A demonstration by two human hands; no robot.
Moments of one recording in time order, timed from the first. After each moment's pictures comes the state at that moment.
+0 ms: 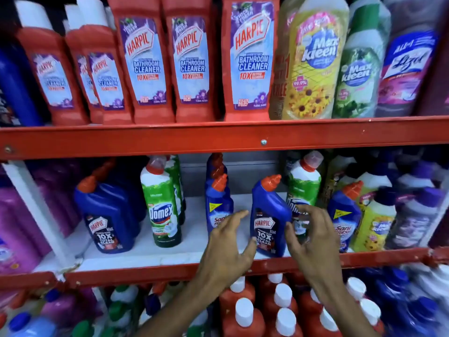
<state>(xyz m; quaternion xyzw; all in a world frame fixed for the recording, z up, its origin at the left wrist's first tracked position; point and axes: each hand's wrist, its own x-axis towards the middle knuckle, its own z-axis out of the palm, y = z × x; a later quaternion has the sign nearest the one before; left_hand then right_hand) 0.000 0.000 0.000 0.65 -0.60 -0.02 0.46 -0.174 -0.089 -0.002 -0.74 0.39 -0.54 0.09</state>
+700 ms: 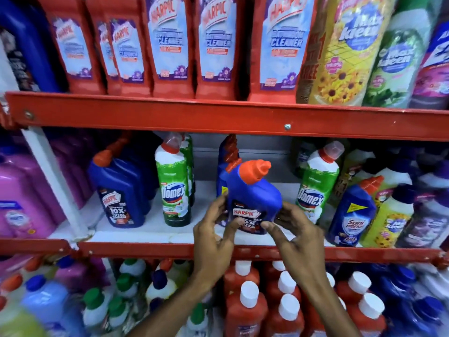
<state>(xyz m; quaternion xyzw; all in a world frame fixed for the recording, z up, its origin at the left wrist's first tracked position) 0.019 0.027 -0.018 0.54 -0.46 -0.05 0.70 -0.135 -0.048 0.000 -0.73 0.29 -0.52 0.33</state>
